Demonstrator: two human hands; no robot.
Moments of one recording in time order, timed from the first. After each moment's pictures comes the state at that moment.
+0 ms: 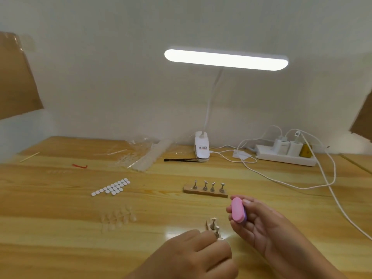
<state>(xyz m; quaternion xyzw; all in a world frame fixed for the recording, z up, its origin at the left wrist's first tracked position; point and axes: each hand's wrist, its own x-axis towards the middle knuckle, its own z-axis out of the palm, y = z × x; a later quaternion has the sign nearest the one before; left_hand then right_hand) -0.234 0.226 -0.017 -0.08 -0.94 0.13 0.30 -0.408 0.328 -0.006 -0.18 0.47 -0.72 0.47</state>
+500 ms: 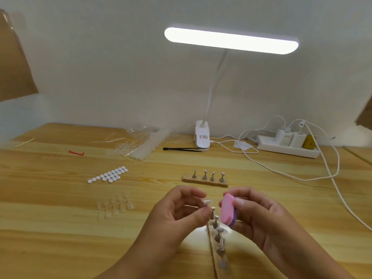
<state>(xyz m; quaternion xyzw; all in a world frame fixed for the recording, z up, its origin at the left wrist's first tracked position) -0.245 0.214 -0.021 0.19 -0.62 -0.70 0.31 -0.393 0.335 0.004 -0.30 0.50 -0.67 0.46</state>
